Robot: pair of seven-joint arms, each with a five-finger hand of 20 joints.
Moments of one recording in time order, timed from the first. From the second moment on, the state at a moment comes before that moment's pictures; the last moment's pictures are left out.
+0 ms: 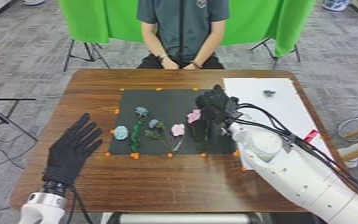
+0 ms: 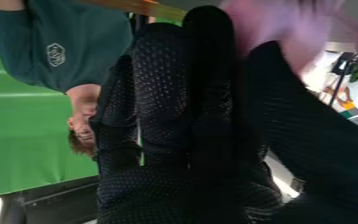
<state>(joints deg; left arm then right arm) 126.6 -72.8 -101.5 -116.7 44.2 -8.5 4.8 -64.9 -55.0 42.3 -83.8 -145.4 12.8 0.9</state>
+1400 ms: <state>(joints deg) 129.0 -65.5 -104.7 -118.6 39.0 -6.2 9.3 -99.0 -48.1 97.3 -120.1 -82.1 -6.7 5.7</state>
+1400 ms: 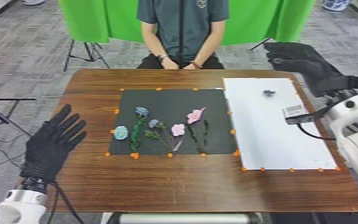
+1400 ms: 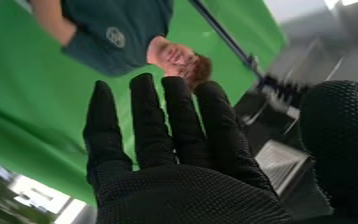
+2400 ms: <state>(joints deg) 129.5 -70.6 -103.1 -119.5 41.7 -6.2 10.2 -127.4 -64.1 109.9 -129.9 -57.5 -7.5 5.6</state>
